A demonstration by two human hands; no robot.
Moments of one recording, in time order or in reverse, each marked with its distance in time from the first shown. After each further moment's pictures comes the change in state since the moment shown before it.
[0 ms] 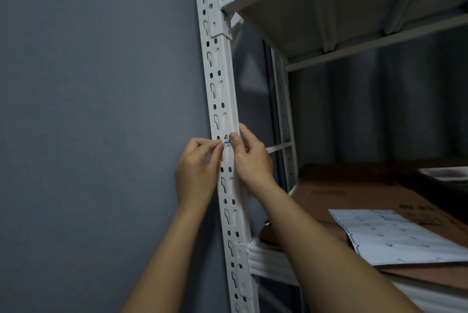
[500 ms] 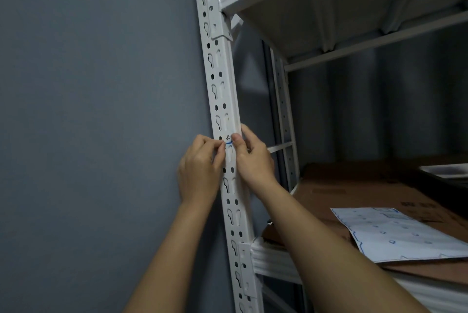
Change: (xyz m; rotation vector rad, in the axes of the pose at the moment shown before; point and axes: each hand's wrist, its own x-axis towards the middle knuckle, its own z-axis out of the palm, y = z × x) left_hand 0.001 0.001 -0.001 0.235 -0.009 0.157; right_hand -0.004 -0.004 -0.002 -0.038 0.006 -0.023
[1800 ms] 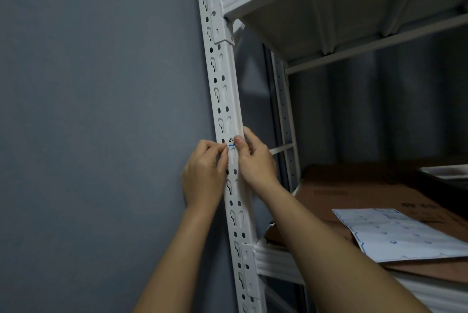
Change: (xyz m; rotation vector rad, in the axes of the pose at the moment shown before) left_hand -0.002 0.002 -0.002 -0.018 -0.012 -0.066; right_hand 0.003 0.002 0.003 -0.021 0.006 -0.013
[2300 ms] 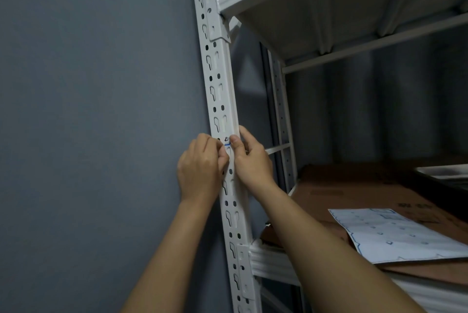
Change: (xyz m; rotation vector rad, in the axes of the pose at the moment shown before) left_hand 0.011 -0.007 0.008 0.343 0.199 0.378; right_hand 0.001 0.002 -0.001 -0.007 0.000 -0.012
